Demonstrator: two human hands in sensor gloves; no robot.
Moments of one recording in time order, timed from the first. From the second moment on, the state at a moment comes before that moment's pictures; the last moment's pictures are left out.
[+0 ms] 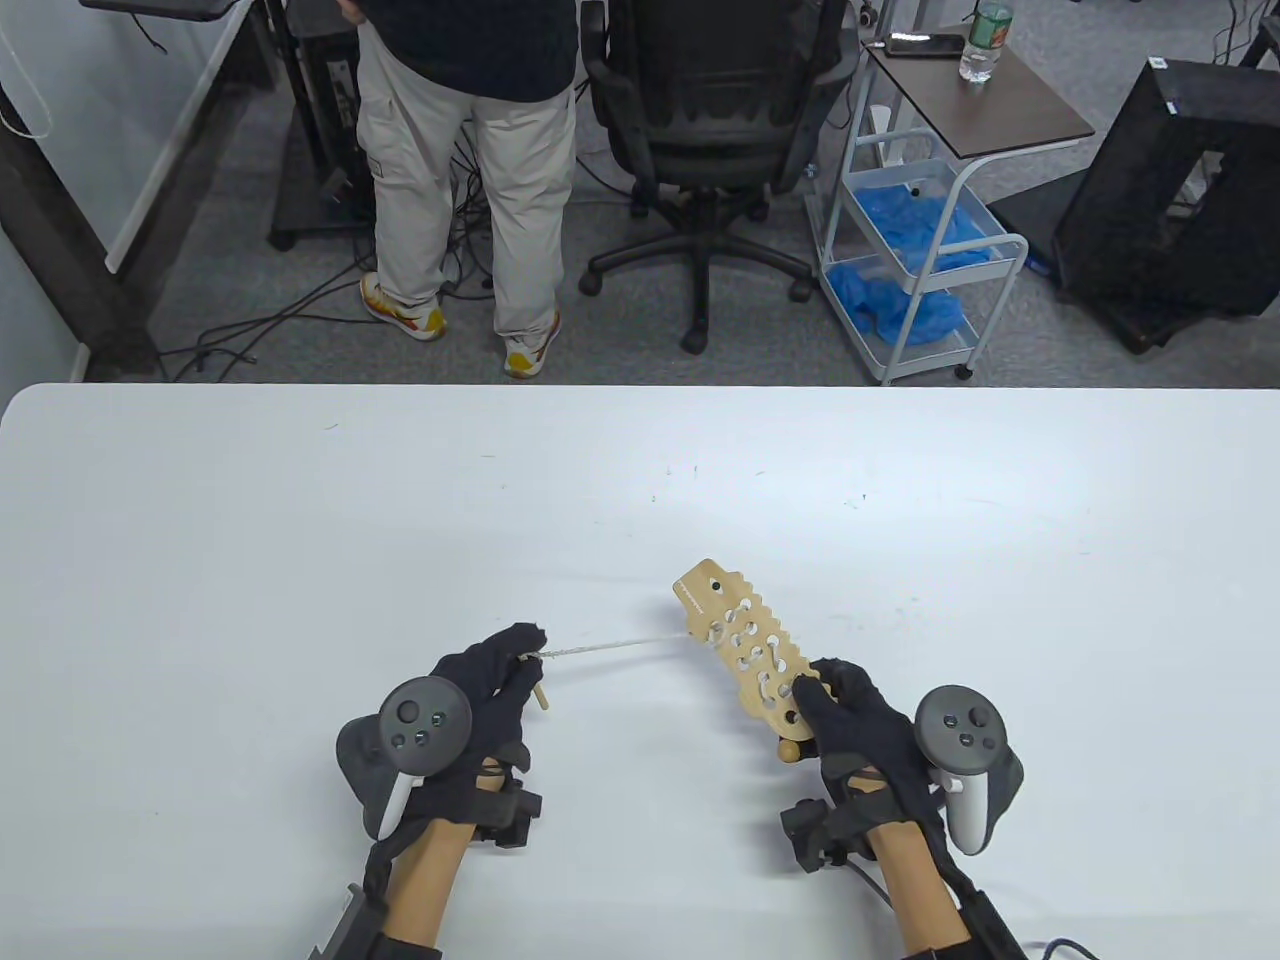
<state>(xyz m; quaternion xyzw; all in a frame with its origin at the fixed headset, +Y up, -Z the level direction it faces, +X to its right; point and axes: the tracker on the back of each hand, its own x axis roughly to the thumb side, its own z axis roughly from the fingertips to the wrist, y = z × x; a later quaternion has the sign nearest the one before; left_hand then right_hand) -0.200 -0.707 -0.256 0.11 0.00 0.30 0.95 0.201 -0.763 -0.246 -0.10 0.00 0.83 0.55</state>
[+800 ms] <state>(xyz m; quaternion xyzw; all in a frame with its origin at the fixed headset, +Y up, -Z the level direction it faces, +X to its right) -0.226 -0.710 -0.259 0.12 0.07 0.34 0.93 0.214 -0.760 -0.244 -0.15 -0.02 0.81 0.57</state>
